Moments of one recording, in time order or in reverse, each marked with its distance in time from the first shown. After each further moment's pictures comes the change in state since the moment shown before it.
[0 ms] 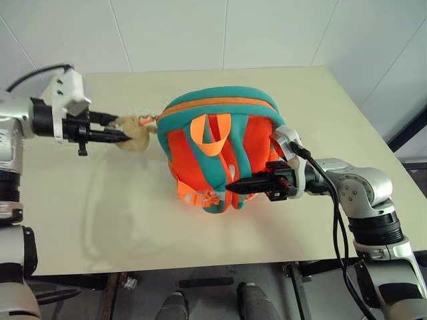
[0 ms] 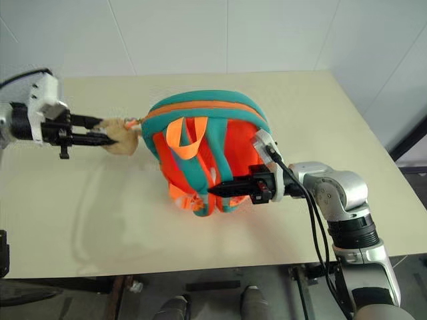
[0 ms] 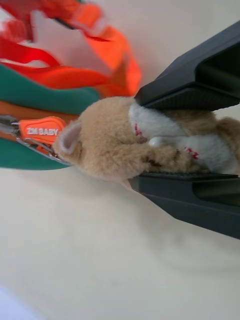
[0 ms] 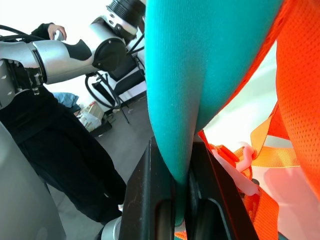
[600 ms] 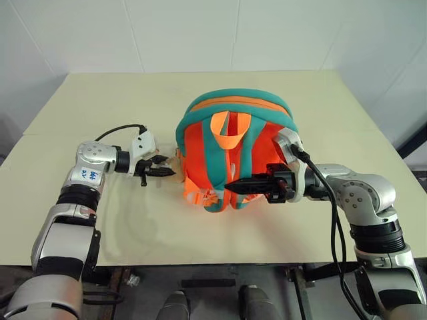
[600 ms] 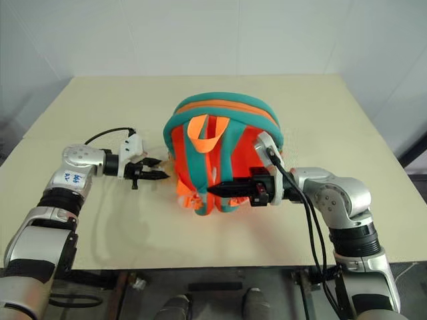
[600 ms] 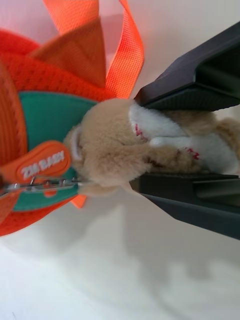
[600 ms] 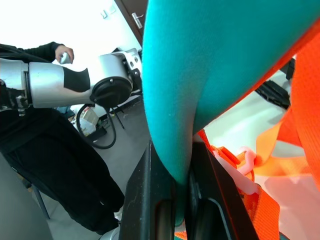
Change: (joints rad) left arm 0.033 -0.349 -0.072 0.305 0.170 -0.313 0.150; right arm 0.049 0.022 -0.038 -0.076 0.043 0.004 -0.123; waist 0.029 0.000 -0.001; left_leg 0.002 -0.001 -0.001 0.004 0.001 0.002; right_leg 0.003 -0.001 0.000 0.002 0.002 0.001
